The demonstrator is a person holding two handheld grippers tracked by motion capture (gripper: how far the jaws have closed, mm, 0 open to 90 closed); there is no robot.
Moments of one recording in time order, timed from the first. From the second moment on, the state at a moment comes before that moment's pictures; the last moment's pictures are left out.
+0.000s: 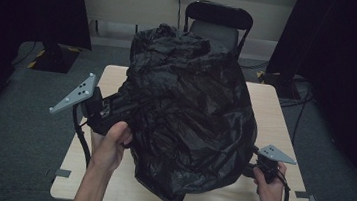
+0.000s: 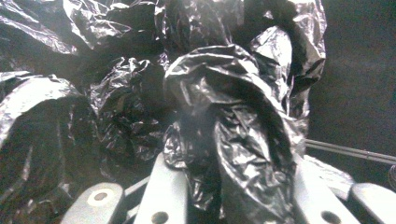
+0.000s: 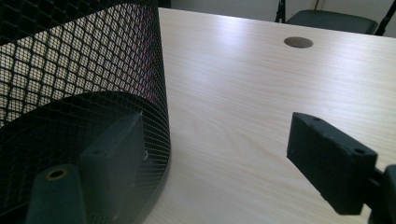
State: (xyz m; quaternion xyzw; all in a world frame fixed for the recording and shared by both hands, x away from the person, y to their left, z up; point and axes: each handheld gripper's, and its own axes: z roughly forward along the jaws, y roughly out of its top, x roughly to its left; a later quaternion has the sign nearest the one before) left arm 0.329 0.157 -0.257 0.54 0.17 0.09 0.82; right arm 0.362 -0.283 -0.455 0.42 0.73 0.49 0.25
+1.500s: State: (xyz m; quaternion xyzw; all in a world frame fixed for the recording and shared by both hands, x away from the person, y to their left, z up) left arm 0.328 0.173 -0.288 0.66 0.26 0.16 0.69; right arm 0.339 -0.271 -0.410 0.39 0.73 0.49 0.26
